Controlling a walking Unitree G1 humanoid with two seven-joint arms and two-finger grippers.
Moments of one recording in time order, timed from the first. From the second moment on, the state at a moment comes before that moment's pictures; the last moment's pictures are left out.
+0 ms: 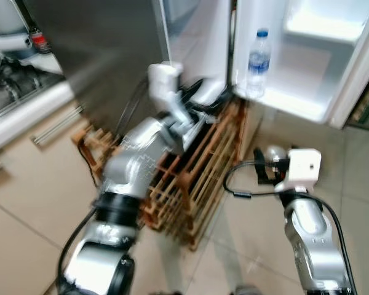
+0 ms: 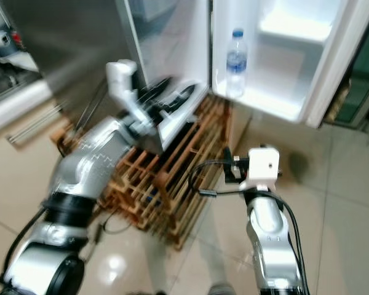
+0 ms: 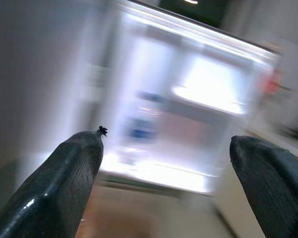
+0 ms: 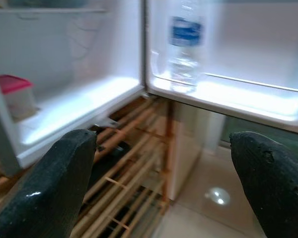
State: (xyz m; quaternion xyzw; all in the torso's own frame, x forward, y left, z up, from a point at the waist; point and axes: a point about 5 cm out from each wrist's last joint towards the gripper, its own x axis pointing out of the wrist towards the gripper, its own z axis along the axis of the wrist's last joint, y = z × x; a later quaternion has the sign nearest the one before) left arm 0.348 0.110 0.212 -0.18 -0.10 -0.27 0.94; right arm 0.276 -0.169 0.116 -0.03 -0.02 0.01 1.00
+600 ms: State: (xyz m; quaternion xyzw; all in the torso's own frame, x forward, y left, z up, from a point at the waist) left arm 0.326 0.168 0.177 -0.09 -0.08 -0.01 0.99; right arm 0.301 -0.157 0.122 0.01 -0.01 0.06 1.00
